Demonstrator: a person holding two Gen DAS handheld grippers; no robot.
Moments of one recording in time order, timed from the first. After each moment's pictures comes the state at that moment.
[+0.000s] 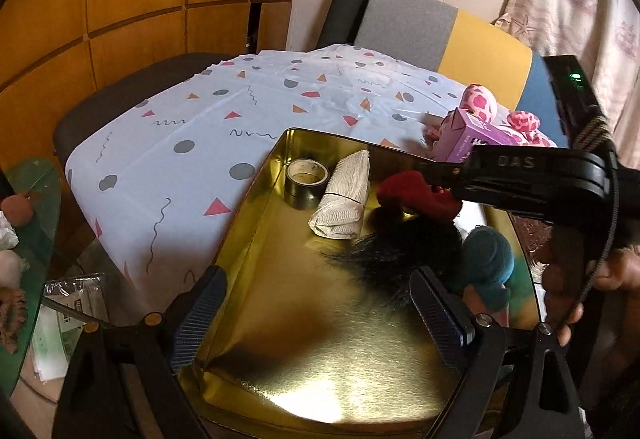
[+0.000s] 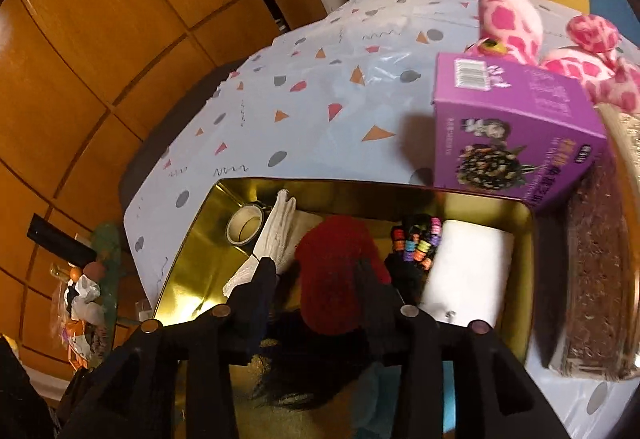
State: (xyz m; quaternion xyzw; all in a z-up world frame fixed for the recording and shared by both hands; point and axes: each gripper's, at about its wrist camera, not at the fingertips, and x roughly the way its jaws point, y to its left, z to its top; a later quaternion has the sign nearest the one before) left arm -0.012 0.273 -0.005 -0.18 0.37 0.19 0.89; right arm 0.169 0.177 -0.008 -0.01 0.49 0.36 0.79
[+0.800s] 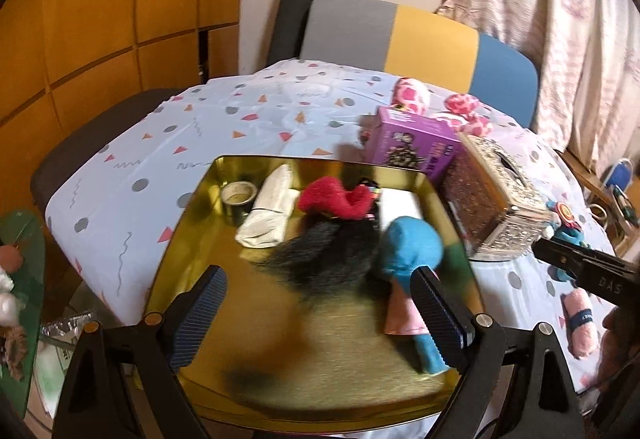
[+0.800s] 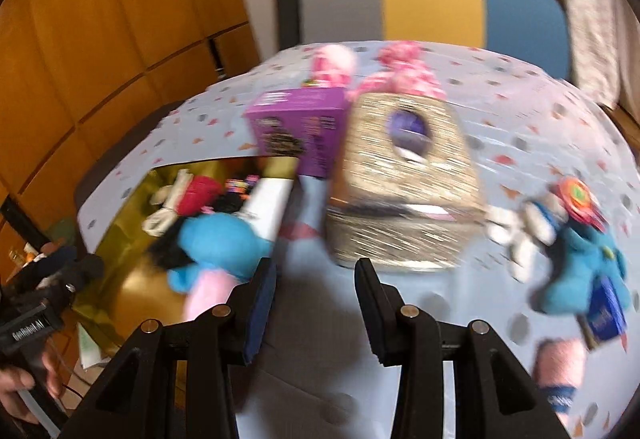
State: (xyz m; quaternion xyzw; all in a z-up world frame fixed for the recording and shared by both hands) left arm -0.008 0.212 0.025 -0.12 0.35 0.13 0.92; right arm 0.099 -0.017 0.026 -0.03 0.41 0.24 0.88
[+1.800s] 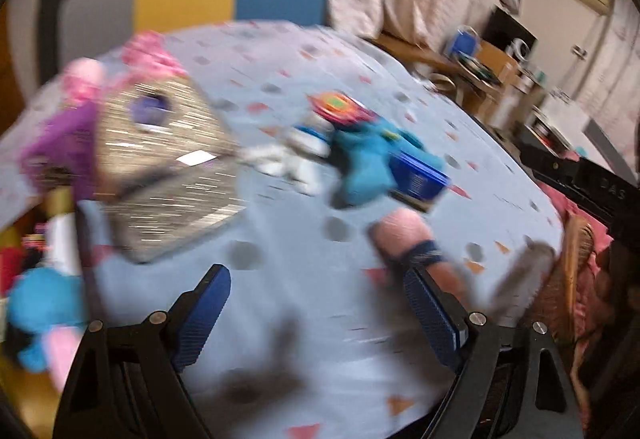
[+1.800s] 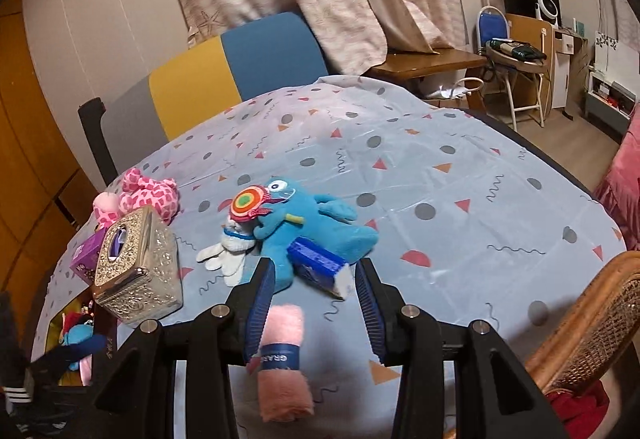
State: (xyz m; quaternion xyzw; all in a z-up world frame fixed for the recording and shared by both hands) left arm 0.091 -0.048 0.017 -0.01 0.43 -0.22 0.88; right arm 0.046 -0.283 0.069 0.14 0.32 -0.06 0.93
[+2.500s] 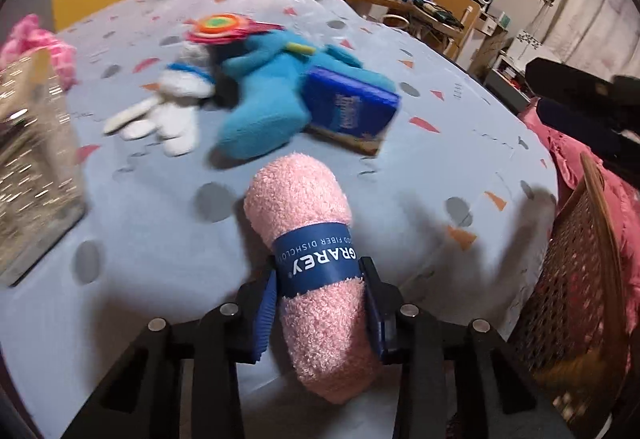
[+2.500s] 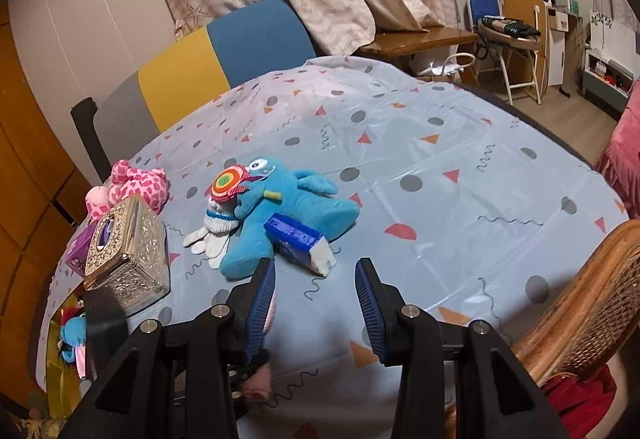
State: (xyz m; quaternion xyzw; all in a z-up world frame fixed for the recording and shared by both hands) left arm 0.106 -0.151 -0.059 0.05 0.47 -0.29 0.83; right arm 0.040 -0.301 0.045 0.17 0.35 -0.05 0.92
